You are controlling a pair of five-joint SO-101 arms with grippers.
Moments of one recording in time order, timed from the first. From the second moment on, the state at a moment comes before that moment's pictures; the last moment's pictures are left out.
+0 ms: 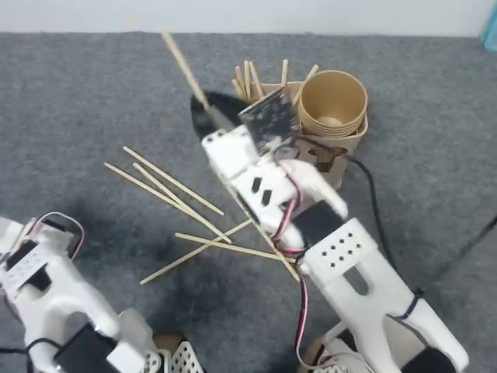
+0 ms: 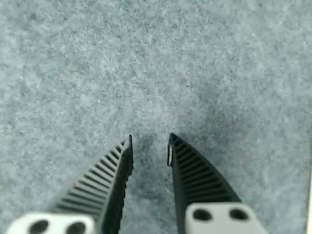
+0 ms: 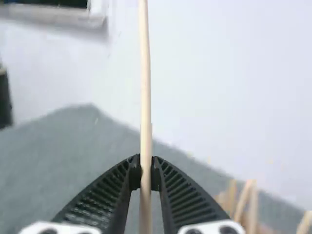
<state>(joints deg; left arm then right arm) -54.2 -21.1 62.2 33.5 24.9 -39.9 -33.1 35.1 6.9 1.0</state>
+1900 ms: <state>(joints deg) -53.5 -21.1 62.2 33.5 23.7 -26.1 -23.9 45.0 -27.0 -8.5</state>
